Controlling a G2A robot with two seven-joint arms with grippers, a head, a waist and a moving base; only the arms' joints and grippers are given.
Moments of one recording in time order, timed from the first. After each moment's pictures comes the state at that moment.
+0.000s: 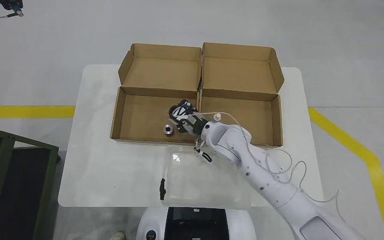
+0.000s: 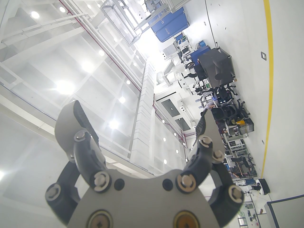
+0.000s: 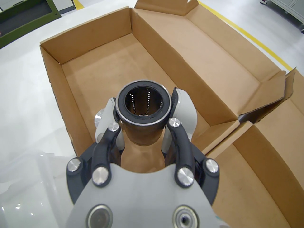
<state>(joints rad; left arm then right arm) 0.01 -0.43 -0.63 -1.27 2.44 -0.13 0.06 -0.84 -1.36 0.76 -1.42 -1.22 -0.22 0.35</state>
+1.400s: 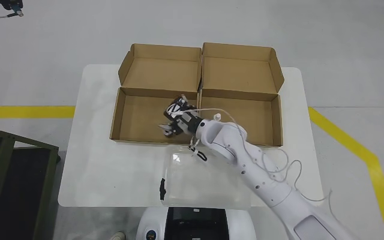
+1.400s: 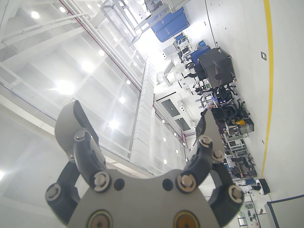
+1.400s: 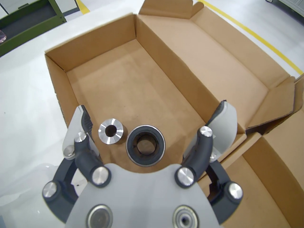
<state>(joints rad) 0.01 -0.43 -0.63 -1.27 2.44 -0.13 0.06 -0.84 -1.41 0.80 -1.45 -1.21 -0.26 0.38</state>
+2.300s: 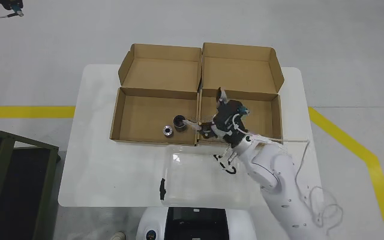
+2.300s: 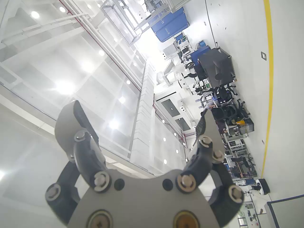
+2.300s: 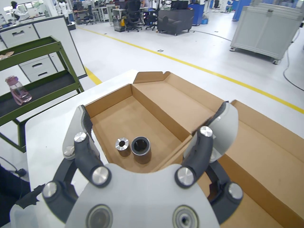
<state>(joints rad) 0.01 -0.43 -0.63 -1.27 2.44 -0.13 0.06 -1.27 -1.32 1.19 -1.96 -1.23 -0.36 0.18</state>
